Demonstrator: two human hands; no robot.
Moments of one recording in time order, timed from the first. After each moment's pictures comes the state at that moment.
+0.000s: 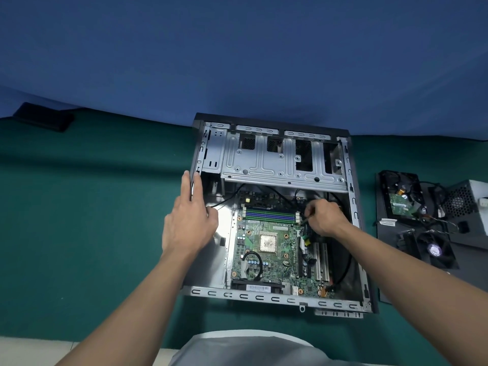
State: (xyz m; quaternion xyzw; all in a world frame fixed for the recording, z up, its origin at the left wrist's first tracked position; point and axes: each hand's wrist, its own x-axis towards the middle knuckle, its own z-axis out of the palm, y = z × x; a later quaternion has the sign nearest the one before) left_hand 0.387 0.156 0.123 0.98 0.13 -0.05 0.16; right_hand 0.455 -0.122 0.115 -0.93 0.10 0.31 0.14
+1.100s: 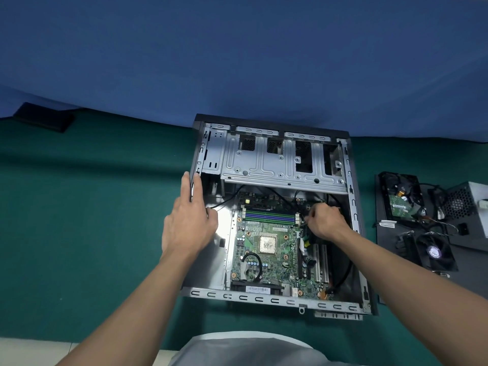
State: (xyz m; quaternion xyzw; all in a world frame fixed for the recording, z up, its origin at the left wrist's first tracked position) left_hand 0.388 0.155 0.127 0.98 0.13 -0.06 0.15; right_hand 0.450 -0.122 0.107 -0.94 0.12 0.29 0.12
